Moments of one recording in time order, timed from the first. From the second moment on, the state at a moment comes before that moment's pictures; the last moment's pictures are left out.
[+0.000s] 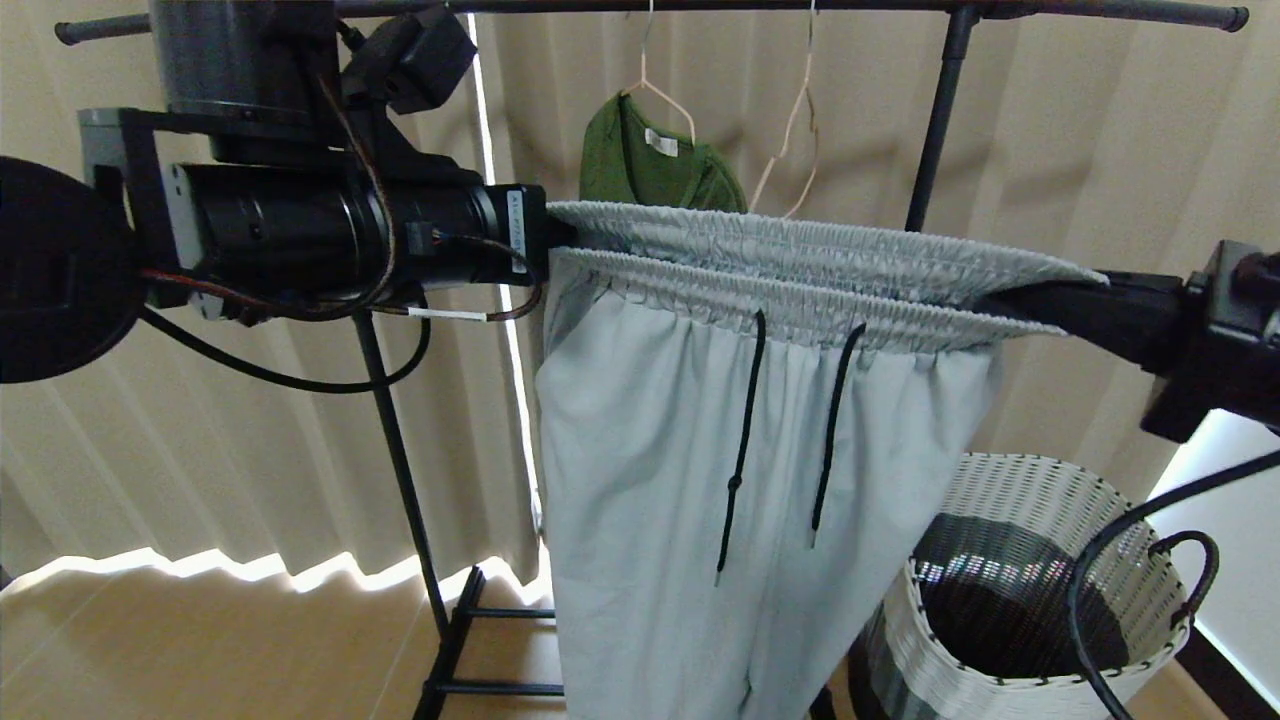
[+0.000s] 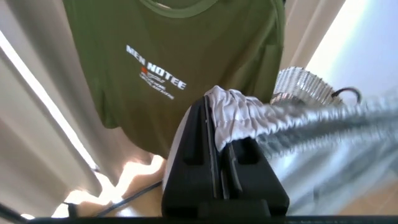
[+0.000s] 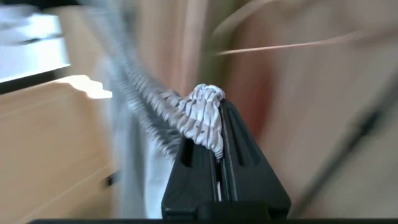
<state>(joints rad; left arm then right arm) -0.52 1.68 -1.43 -0.05 -0.05 -0.09 0.37 1.23 -0.80 -0.40 0.37 -0.03</state>
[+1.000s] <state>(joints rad) -0.52 1.50 -1.35 0.18 -0.17 -0.10 0.30 1.36 -0.82 -0.60 0.30 -0.16</state>
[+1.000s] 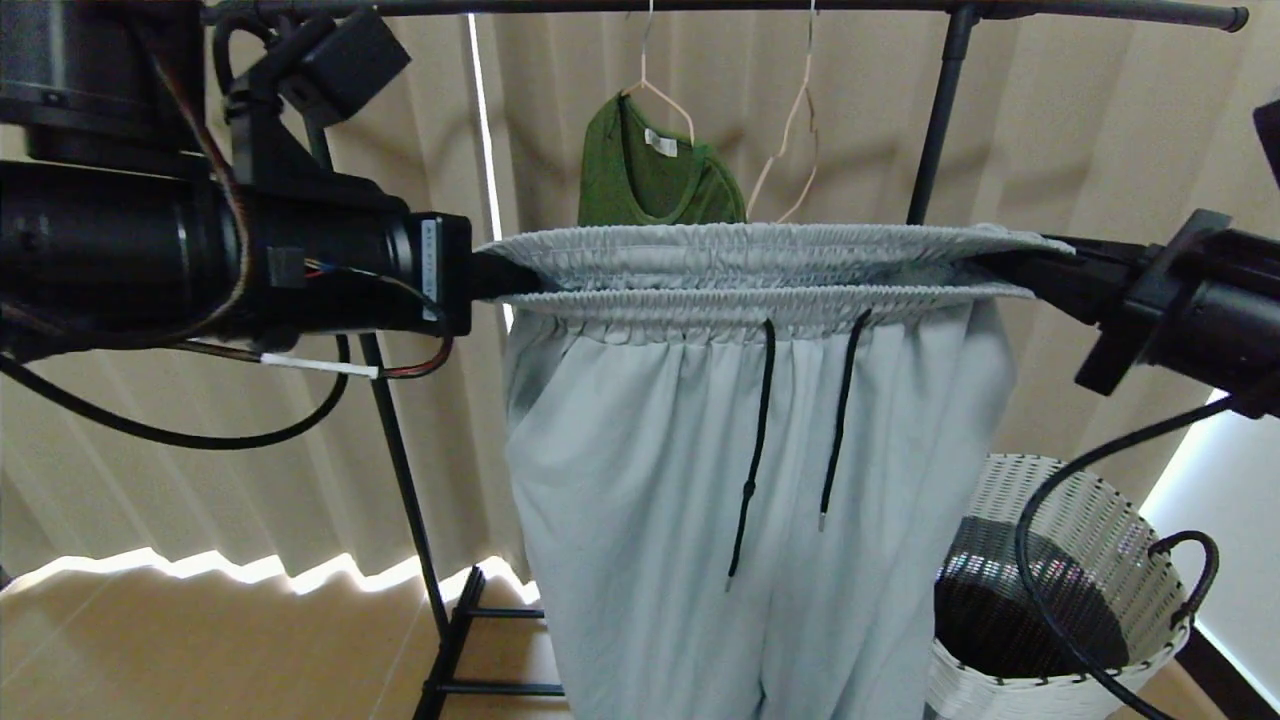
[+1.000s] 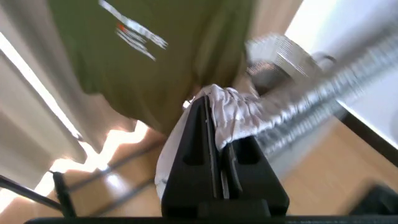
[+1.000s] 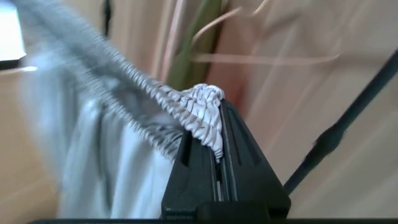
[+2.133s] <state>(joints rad) -0.56 1.36 -1.14 -0.05 0.00 0.17 0.33 1.50 -0.96 -0.62 0.24 -0.16</state>
